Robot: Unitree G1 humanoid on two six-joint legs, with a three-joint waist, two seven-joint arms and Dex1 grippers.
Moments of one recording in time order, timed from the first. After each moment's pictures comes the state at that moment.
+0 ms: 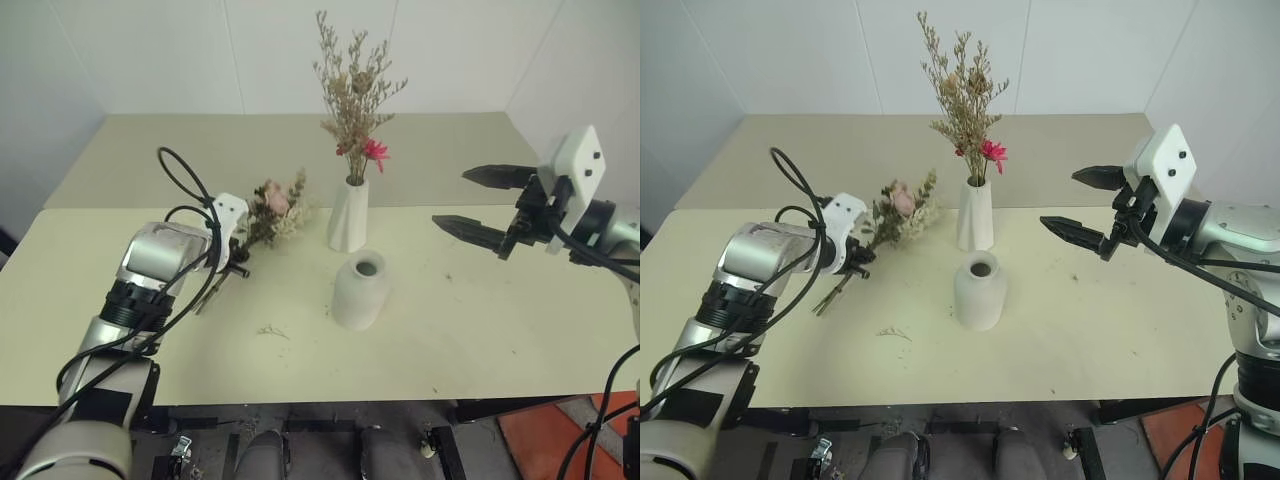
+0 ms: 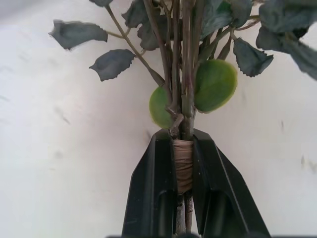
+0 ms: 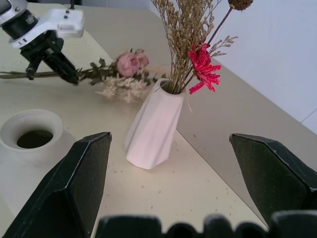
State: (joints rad) left arm -0.86 0.52 -0.02 0.17 -0.21 1.14 -0.41; right arm -0.52 -0.91 -0.22 -0.30 0.53 0.59 0.90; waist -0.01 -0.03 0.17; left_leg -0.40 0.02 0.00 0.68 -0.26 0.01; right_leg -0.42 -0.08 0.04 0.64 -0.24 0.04
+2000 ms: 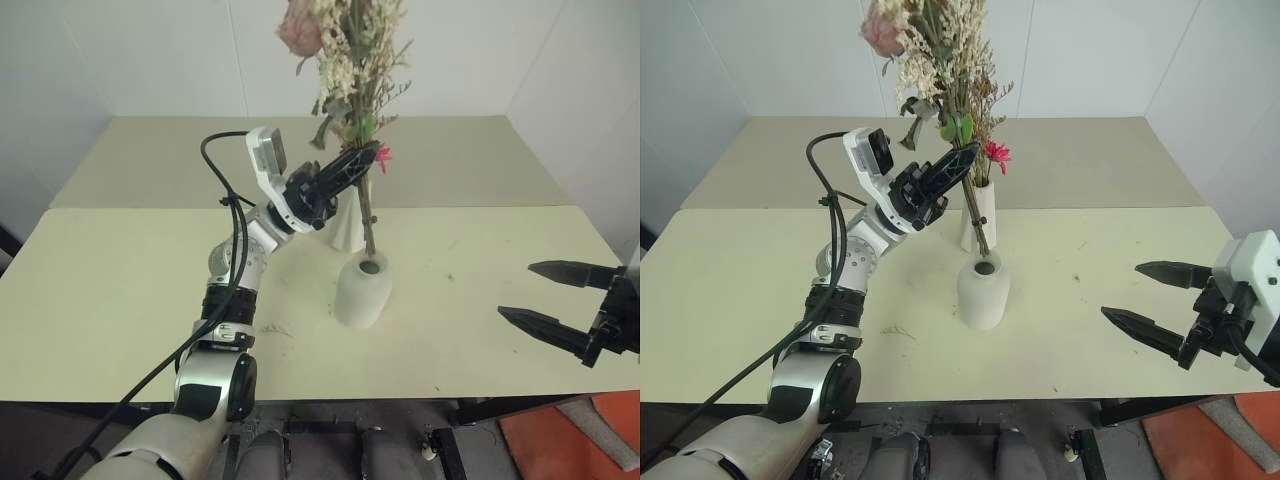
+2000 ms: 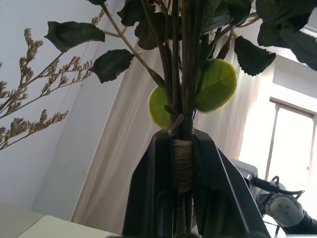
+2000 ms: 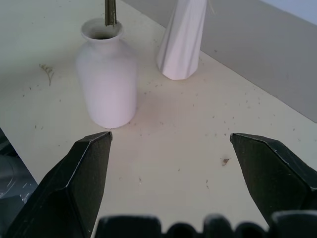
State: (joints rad) left arm -0.93 0.06 0.17 0.43 -0.81 0.45 -1.19; right arm 0.22 -0.97 -0.80 -0.62 0.77 0.74 0.98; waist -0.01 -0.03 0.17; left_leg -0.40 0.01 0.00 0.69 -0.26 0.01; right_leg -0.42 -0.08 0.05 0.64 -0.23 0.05
